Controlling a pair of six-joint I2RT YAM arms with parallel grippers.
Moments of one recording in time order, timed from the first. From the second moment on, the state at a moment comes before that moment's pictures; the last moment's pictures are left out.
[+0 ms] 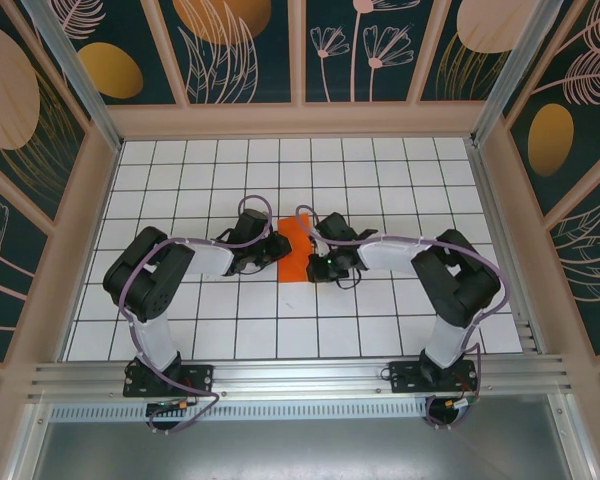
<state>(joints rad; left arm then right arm) -0.56 1.85 0.80 0.25 0.28 -0.95 0.71 1.75 0.91 -0.31 -0.34 0.49</state>
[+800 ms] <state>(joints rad) -0.56 1.63 0.76 0.22 0.22 -0.97 0.64 1.67 0.96 -0.22 -0.27 0.62</state>
